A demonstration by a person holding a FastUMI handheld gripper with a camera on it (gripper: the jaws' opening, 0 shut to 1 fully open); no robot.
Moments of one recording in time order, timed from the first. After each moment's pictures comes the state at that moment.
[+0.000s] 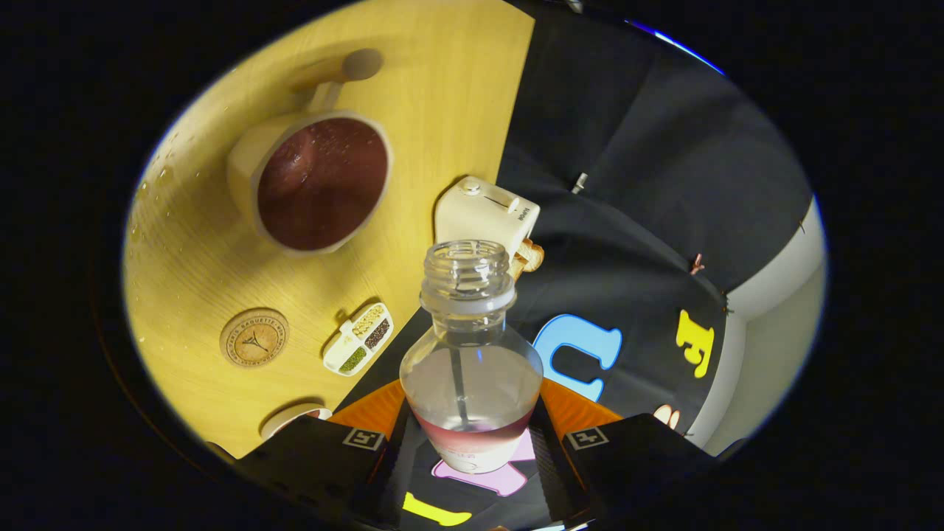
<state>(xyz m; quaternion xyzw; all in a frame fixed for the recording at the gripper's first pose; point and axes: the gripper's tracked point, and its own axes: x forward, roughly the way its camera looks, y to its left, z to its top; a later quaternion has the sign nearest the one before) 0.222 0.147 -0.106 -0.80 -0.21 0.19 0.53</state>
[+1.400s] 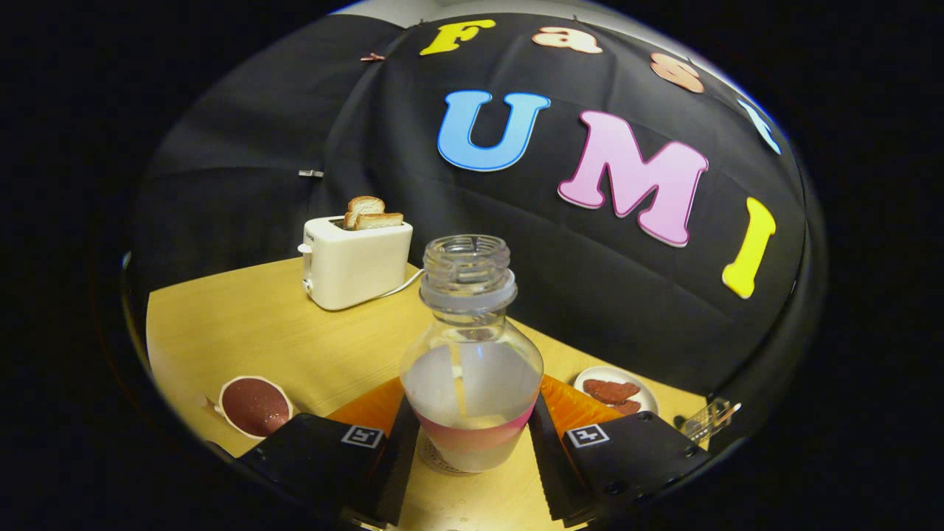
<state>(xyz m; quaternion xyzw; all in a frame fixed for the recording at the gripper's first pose) 0.284 0.073 -0.159 -0.09 0.10 0.23 0.96</state>
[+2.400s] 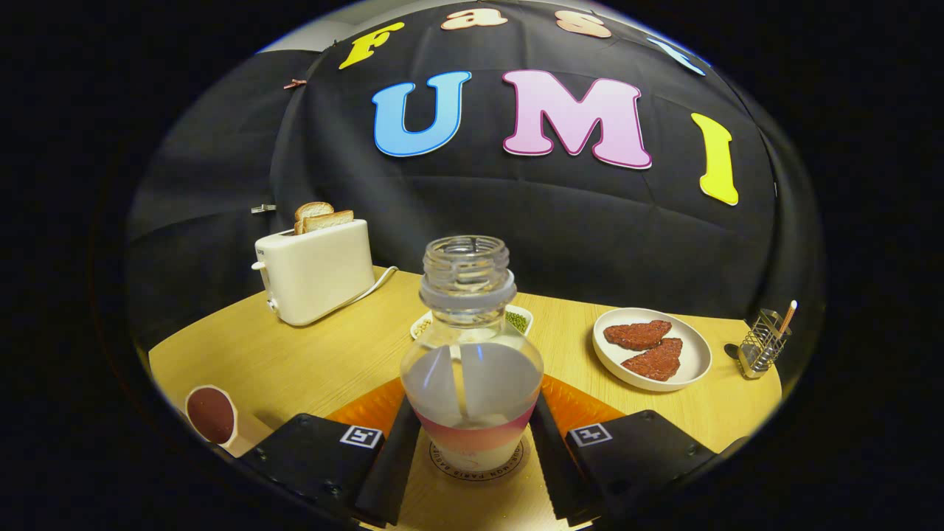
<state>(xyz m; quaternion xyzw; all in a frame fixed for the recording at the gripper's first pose) 0.322 0.054 -0.212 0.00 0.11 0.17 0.98</state>
